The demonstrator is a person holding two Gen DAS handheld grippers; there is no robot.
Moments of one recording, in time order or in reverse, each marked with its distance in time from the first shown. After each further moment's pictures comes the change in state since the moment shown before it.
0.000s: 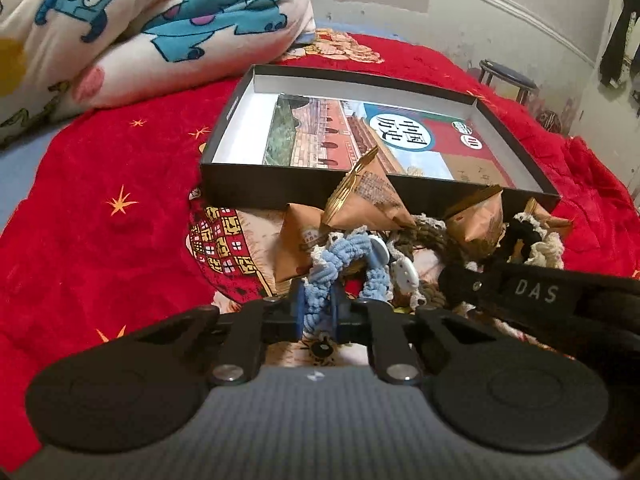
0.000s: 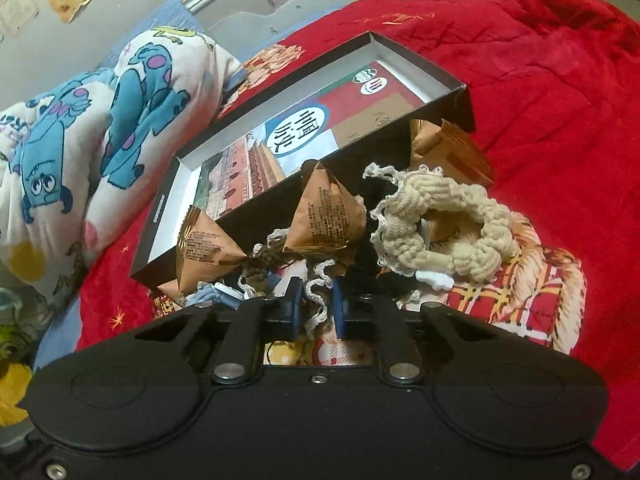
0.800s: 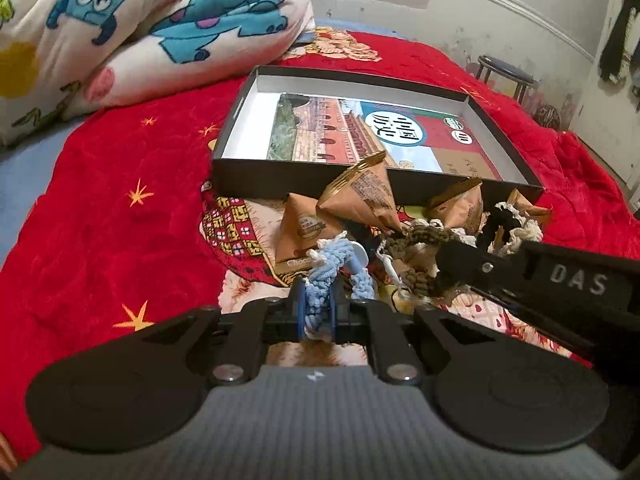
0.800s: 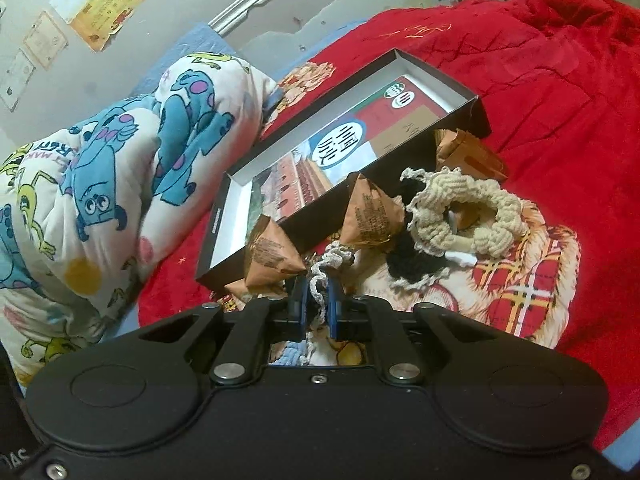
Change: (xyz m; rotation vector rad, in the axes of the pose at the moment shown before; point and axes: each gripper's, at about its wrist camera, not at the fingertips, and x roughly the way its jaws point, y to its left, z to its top) left arm -0.025 -0.001 -0.004 0.001 0.024 0.002; right arm -0.043 0.006 -0.009 0.037 -0.043 0.136
